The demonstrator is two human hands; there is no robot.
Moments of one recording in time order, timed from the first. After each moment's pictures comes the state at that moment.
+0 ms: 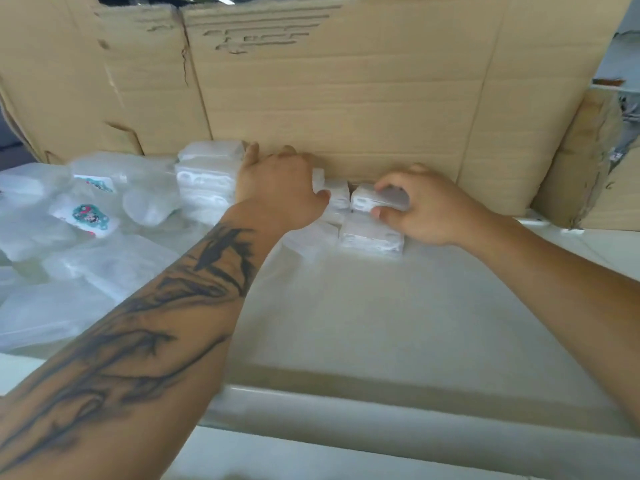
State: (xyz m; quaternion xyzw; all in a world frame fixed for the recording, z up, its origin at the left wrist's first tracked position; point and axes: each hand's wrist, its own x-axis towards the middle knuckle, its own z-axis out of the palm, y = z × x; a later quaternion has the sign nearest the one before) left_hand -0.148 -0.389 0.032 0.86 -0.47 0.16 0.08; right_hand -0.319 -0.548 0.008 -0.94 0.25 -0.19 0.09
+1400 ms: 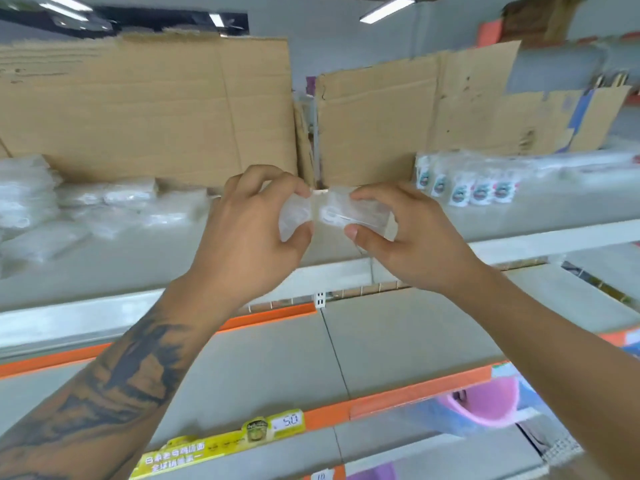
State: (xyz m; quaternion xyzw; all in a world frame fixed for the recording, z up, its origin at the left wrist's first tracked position) left_hand -0.461 -0.339 0.018 0.63 -0.66 0.15 0.39; right_hand -0.675 -0.440 0.006 -0.86 0.31 -0.39 0.10
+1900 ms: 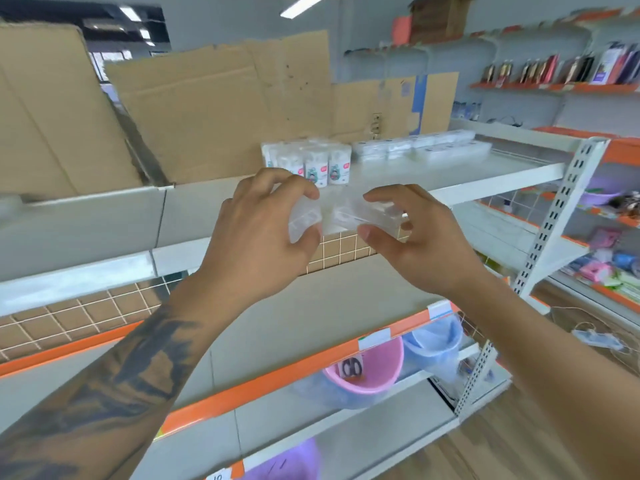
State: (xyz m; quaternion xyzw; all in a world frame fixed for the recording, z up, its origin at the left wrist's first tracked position) left_hand -0.735 -0.412 0.001 0.56 -0.73 0.10 0.38; right_hand -0.964 -0.472 -0.023 -0.80 0.40 -0.44 0.11
